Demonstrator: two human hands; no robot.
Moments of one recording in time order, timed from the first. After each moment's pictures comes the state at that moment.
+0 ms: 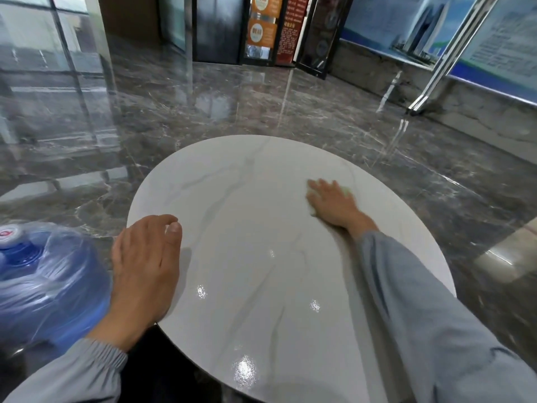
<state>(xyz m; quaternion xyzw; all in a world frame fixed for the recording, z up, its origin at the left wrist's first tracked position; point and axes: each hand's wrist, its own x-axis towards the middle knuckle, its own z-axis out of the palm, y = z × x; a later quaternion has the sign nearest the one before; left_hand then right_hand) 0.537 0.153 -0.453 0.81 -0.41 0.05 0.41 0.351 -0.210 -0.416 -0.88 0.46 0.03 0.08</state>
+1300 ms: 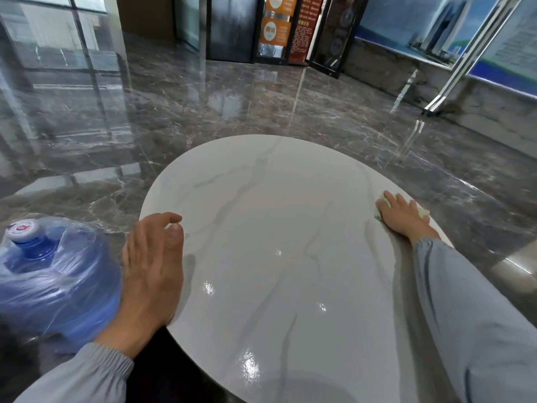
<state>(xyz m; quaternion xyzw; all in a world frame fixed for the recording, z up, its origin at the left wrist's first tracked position) 0.544 0.148 -0.470 0.76 -0.36 0.05 0.54 0.252 -0.295 -0.425 -0.77 0.62 0.01 0.12</state>
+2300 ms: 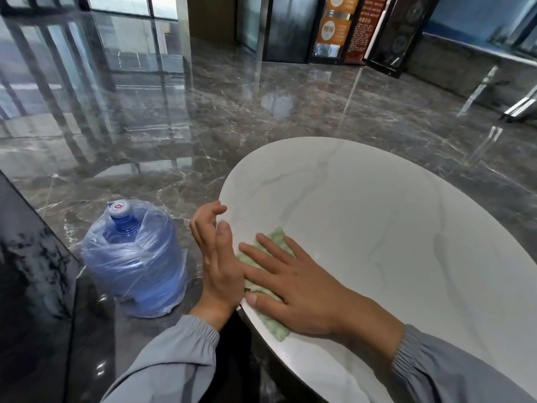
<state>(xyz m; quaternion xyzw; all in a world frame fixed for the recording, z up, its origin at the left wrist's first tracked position) 0.536 0.150 -0.464 0.61 -0.24 0.08 0.75 0.410 0.052 -0.418 -0.99 0.00 0.08 0.09</state>
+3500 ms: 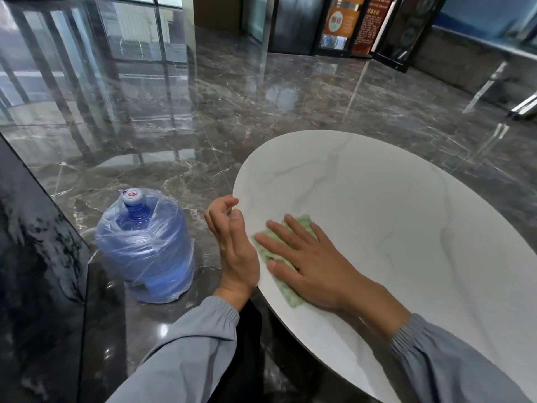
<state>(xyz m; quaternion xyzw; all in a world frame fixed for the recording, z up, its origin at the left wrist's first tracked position) 0.529 0.156 -0.455 0.61 -0.17 0.01 0.77 0.415 0.053 -0.419 -0.99 0.10 0.07 0.10</state>
